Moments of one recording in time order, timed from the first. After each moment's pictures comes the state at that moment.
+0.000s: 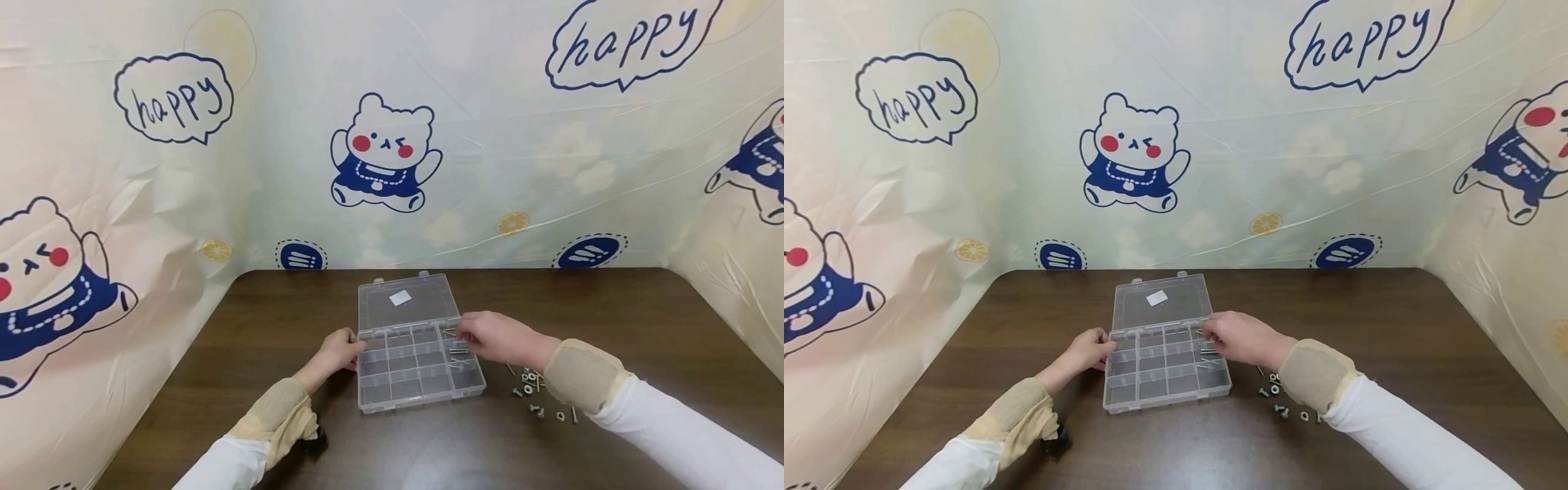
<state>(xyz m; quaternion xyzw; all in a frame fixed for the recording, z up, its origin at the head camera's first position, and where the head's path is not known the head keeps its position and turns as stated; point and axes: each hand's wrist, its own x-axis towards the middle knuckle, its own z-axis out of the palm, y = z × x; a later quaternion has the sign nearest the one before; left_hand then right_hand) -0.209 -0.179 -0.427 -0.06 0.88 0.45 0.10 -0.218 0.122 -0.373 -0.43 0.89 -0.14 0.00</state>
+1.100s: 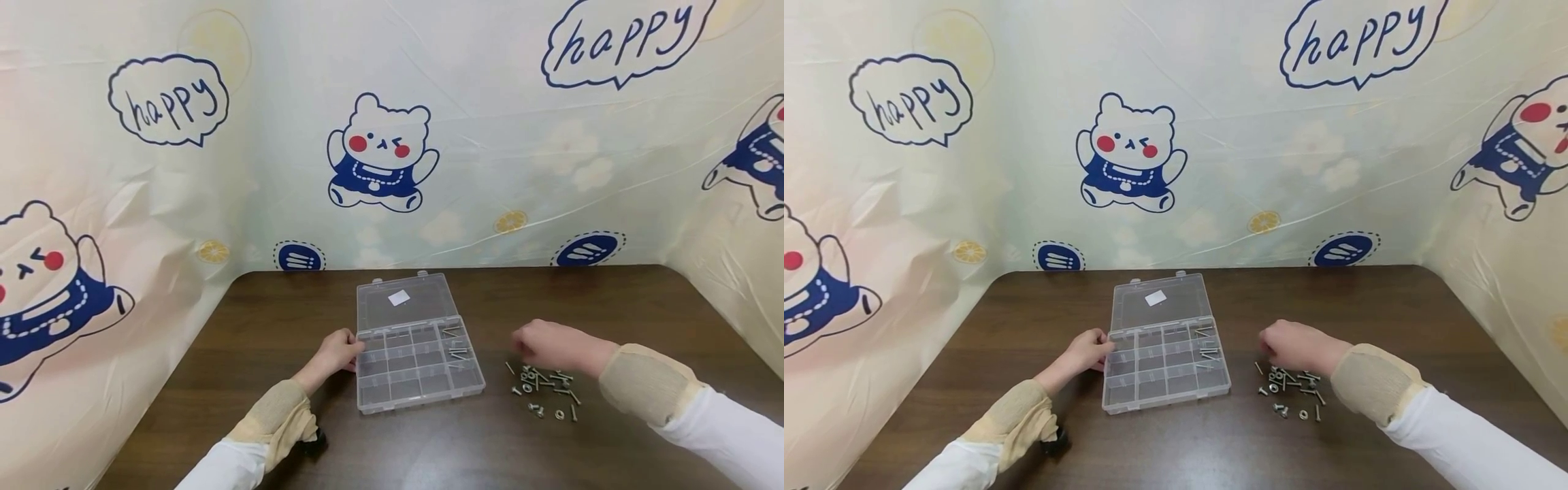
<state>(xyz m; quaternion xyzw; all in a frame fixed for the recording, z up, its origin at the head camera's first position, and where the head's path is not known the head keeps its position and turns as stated) -0.207 -0.178 -0.424 -0.06 0.88 0.46 0.09 -0.207 0.190 -0.366 -0.38 0.92 -0.11 0.10</state>
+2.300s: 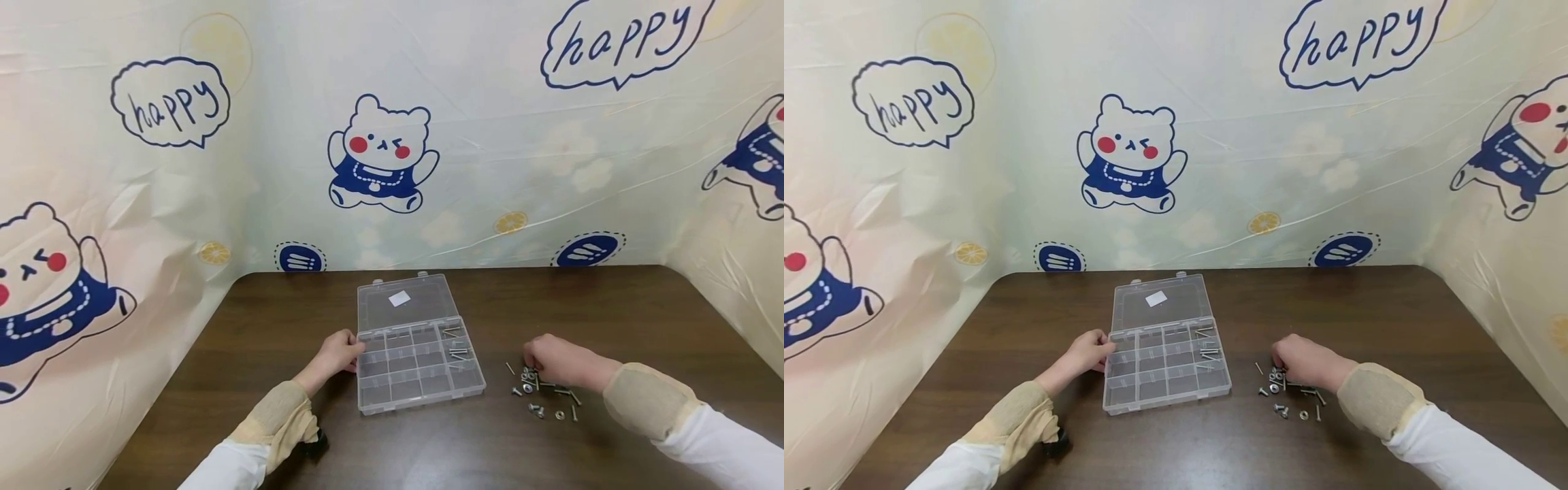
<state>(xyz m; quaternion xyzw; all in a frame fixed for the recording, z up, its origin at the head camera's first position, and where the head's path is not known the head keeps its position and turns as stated) -0.209 -0.179 -0.430 -0.05 0.88 0.46 0.08 -0.200 0.207 -0.403 -0.34 0.92 -0.13 0.10</state>
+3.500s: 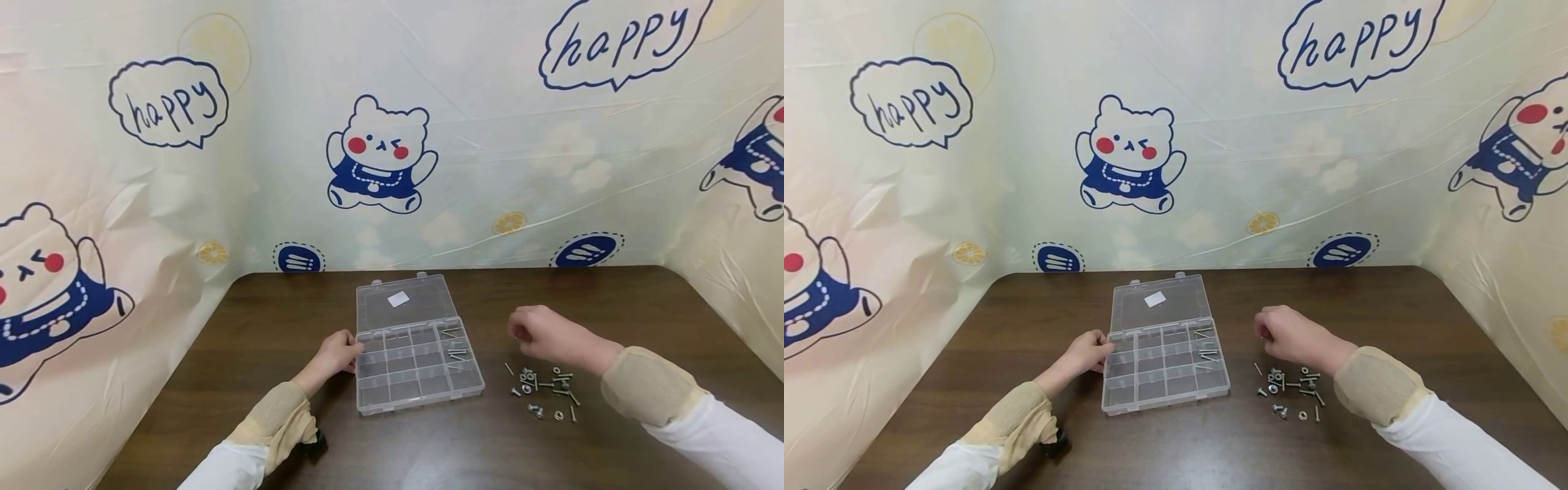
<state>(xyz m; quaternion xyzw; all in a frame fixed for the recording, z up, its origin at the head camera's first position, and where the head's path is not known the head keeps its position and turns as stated) -0.209 -0.179 -0.430 -0.06 0.88 0.46 0.09 -0.212 0.193 -0.364 -0.36 0.92 -0.18 0.00</state>
